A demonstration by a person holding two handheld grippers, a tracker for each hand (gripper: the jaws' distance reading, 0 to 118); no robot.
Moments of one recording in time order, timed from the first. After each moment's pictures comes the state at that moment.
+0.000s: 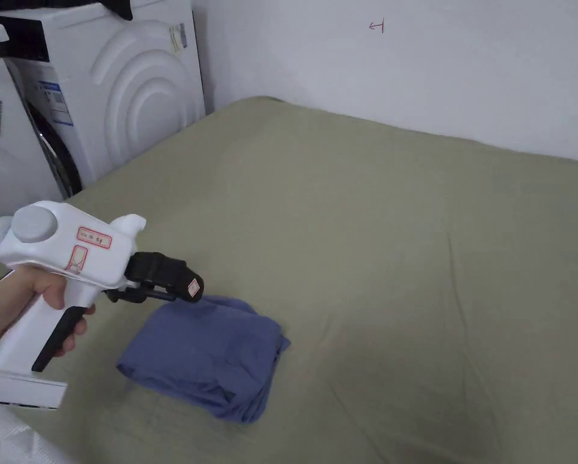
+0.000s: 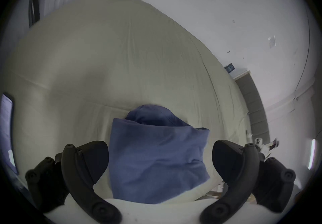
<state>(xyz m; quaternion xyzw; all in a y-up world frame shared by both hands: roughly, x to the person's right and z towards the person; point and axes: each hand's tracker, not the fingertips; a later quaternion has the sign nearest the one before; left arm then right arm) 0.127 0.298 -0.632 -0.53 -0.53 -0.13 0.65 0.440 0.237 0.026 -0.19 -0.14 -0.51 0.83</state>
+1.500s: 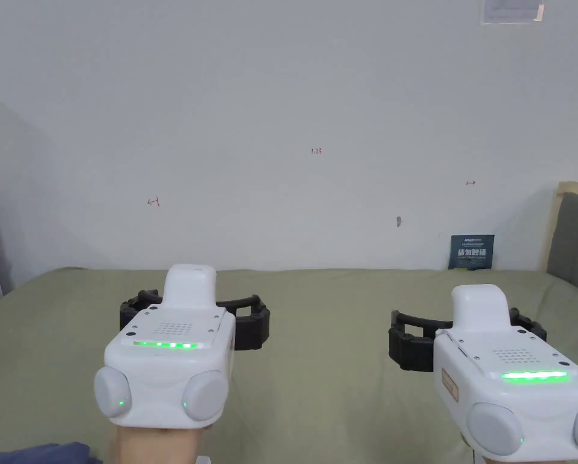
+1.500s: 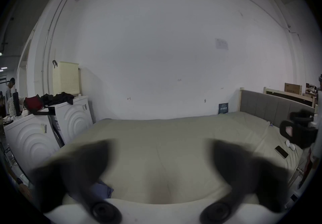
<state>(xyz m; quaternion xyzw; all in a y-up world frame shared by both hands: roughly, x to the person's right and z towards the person) 0.221 0.473 -0.184 -0.04 -0.52 -0.05 0.85 0.355 0.447 0.090 -0.07 -0.54 -0.01 0.84</state>
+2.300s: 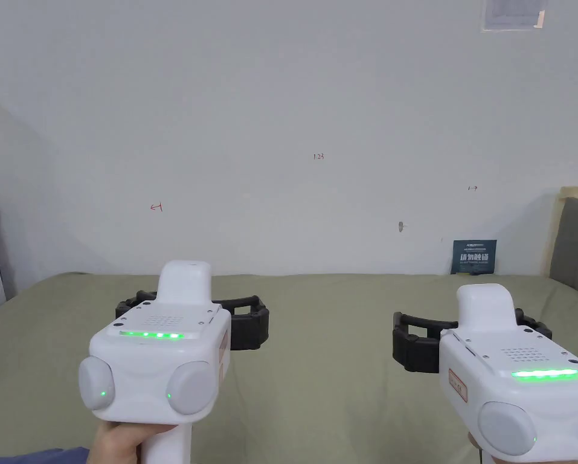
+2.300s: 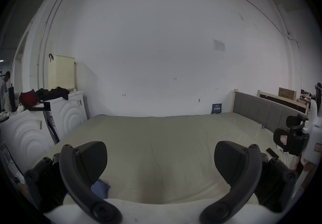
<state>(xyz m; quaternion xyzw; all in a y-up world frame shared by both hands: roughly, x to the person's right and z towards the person) 0.219 0.488 -0.185 -0.06 -0.53 -0.07 0.84 0.348 0.456 0.089 -0.07 -0.53 -0.01 0.84</state>
